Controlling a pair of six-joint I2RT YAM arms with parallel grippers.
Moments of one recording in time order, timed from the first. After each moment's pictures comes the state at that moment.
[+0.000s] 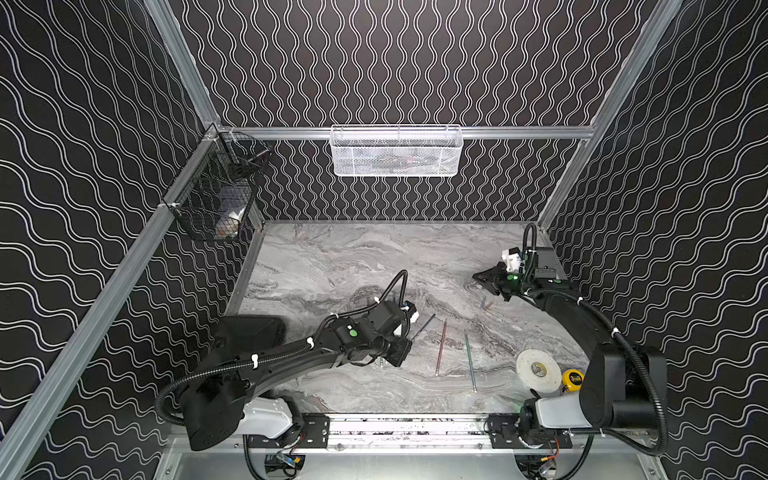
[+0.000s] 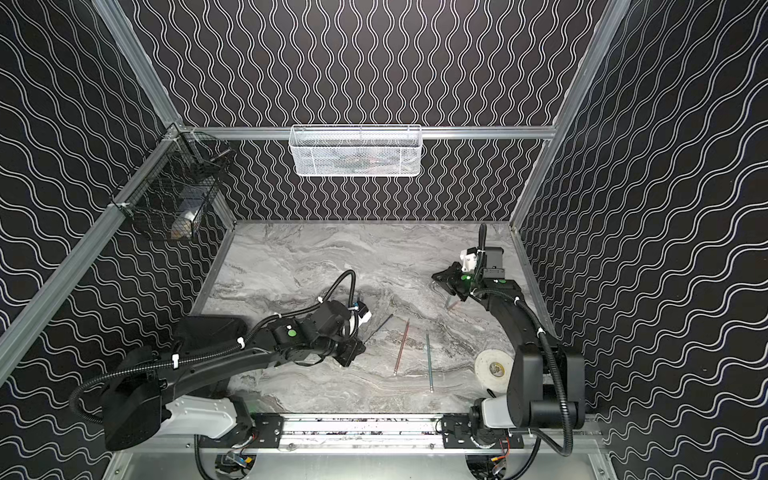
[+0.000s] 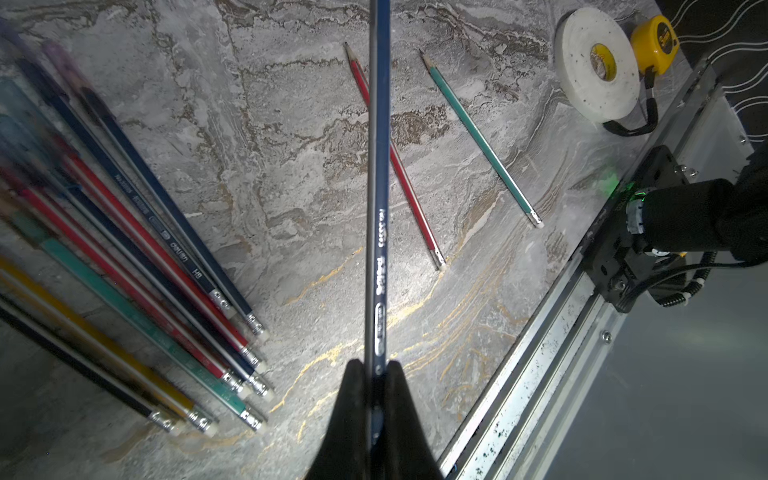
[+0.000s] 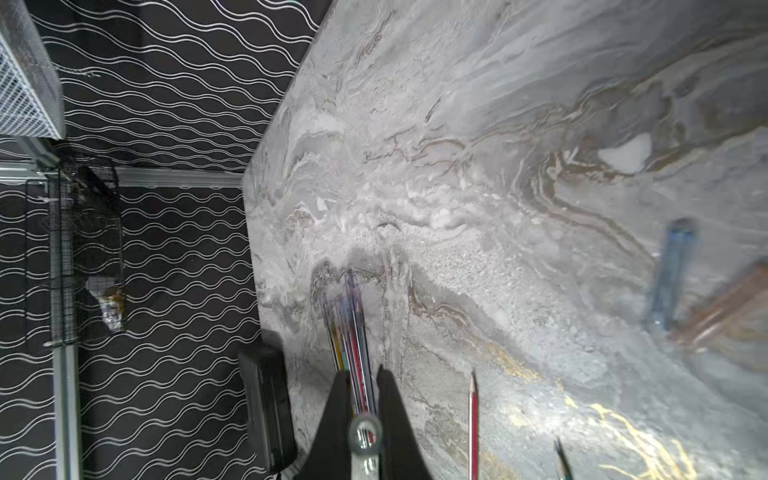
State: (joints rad) left arm -0.89 1.35 0.86 -0.44 0.15 -0.36; right arm -0.01 1.43 0.97 -0.36 -0.60 0.70
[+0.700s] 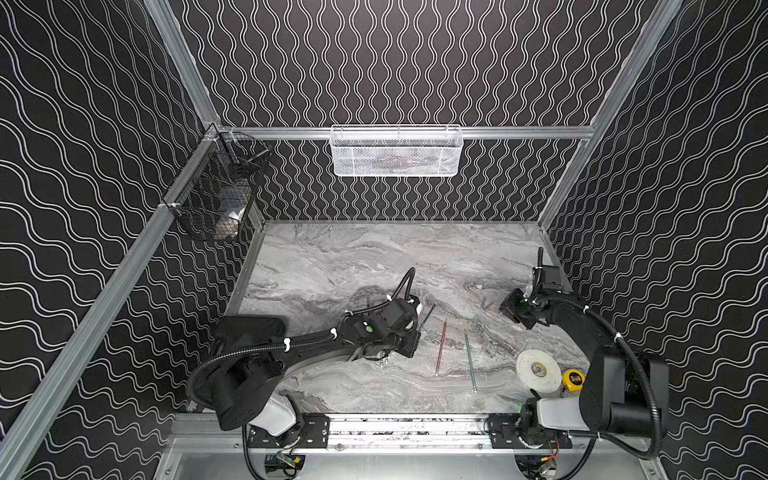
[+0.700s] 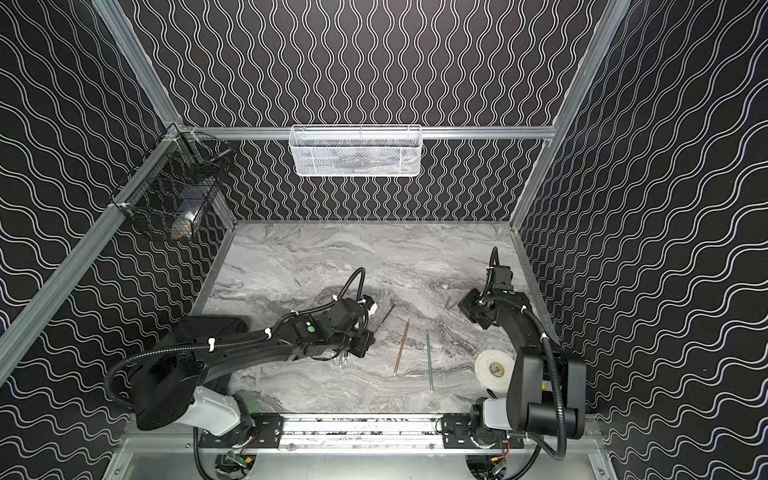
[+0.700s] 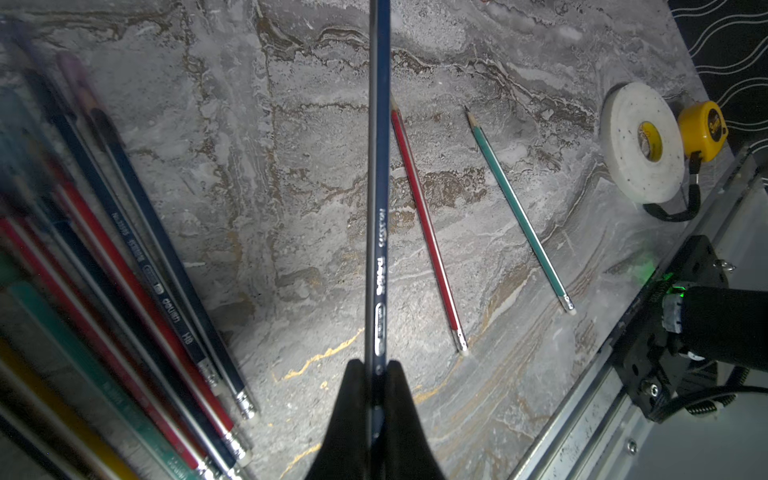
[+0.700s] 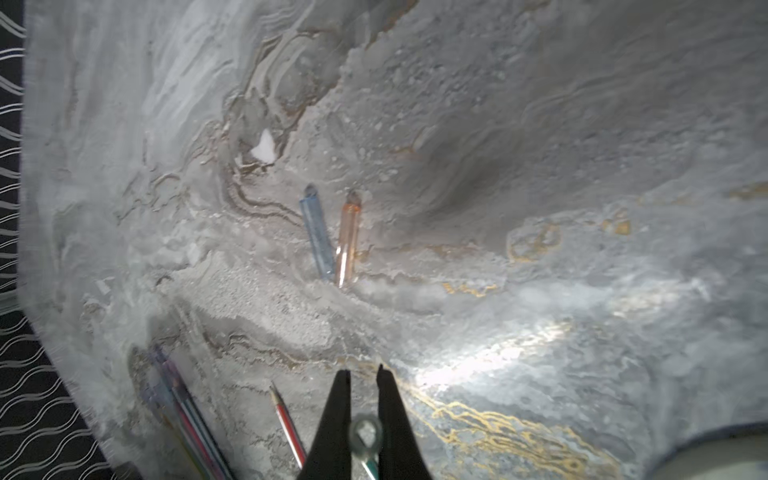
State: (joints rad) left arm -0.88 1.51 0.89 -0.27 0.07 -0.50; right arm -0.13 1.41 0.84 -0.58 -0.23 0.67
